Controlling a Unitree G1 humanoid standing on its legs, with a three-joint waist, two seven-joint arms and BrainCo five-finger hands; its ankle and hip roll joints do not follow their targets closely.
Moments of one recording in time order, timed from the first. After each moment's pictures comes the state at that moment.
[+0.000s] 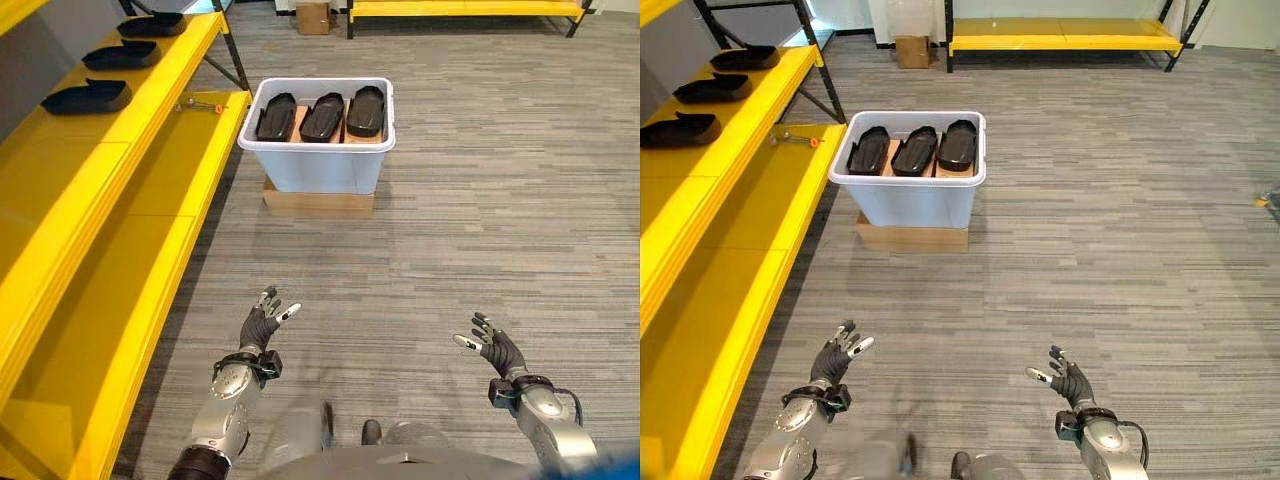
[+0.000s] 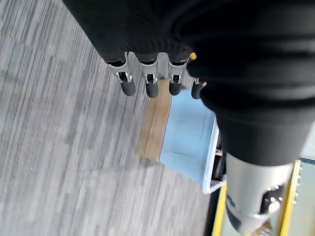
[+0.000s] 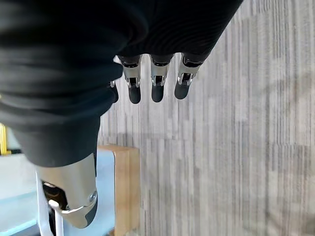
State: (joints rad) left arm 0.11 0.26 -0.15 0.27 -0.53 -0.05 0.09; right arm 0.23 -0.35 0.07 0.34 0.42 0.02 -0.01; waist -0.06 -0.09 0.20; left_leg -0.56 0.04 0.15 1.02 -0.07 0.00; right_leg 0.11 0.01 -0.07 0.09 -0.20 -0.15
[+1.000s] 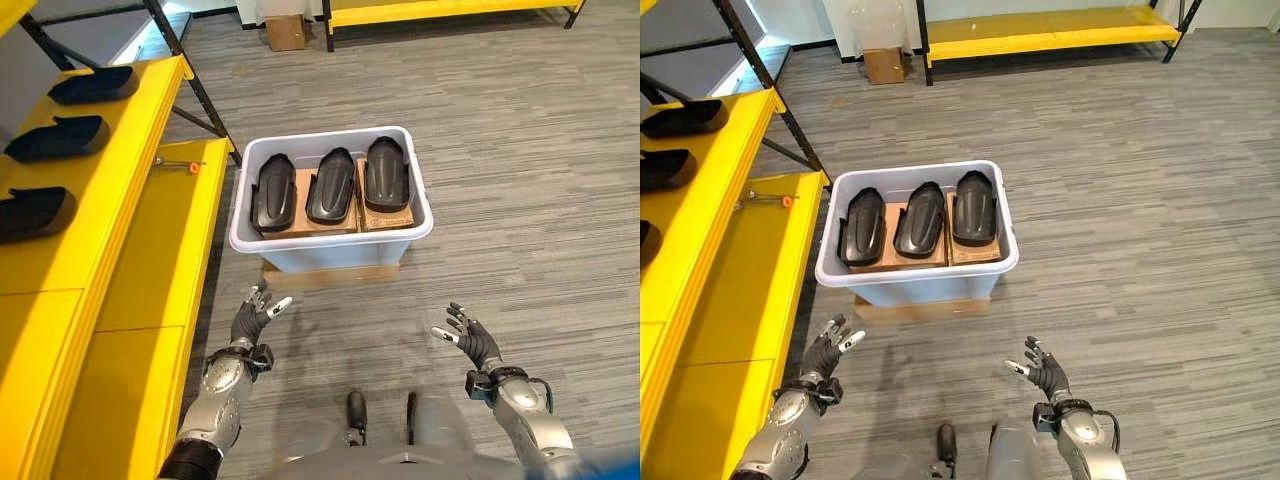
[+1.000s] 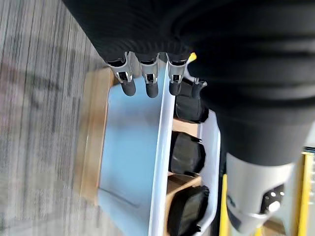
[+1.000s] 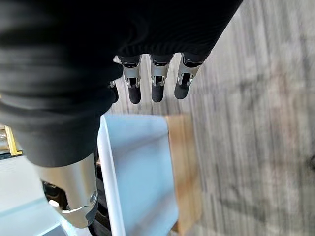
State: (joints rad) left arm 0.11 0.29 -0.15 0.31 -0.53 -0.05 0.09; right arm 0.15 -0.32 0.17 0.32 0.39 0.02 0.01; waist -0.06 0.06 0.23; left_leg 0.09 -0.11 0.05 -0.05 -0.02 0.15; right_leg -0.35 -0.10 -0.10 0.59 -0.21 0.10
